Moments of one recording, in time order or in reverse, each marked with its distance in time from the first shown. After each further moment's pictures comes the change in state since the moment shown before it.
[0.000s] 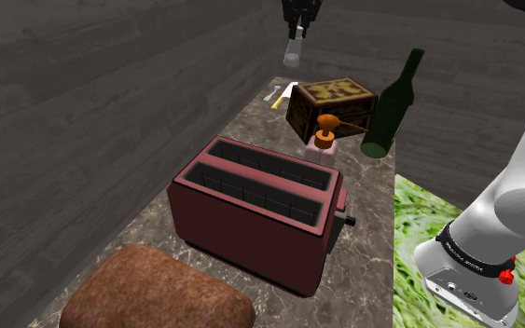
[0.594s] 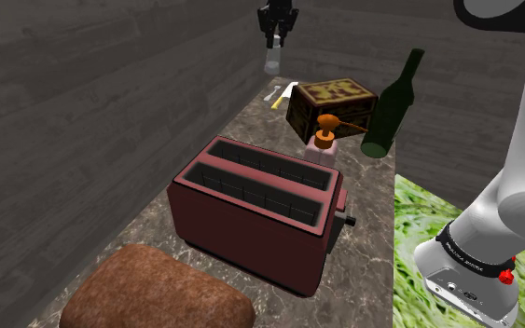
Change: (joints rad) arm 0.055 0.143 0.027 0.142 -0.003 0.008 0.082
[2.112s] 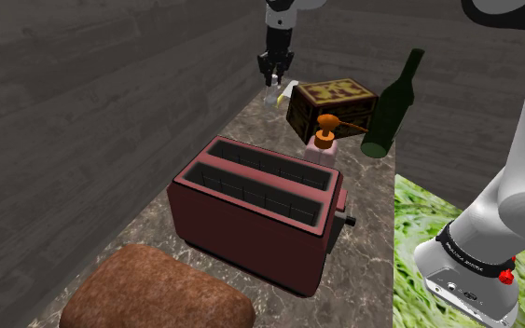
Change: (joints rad) arm 0.005 -0.026 0.001 -0.344 0.004 0.318 -0.023
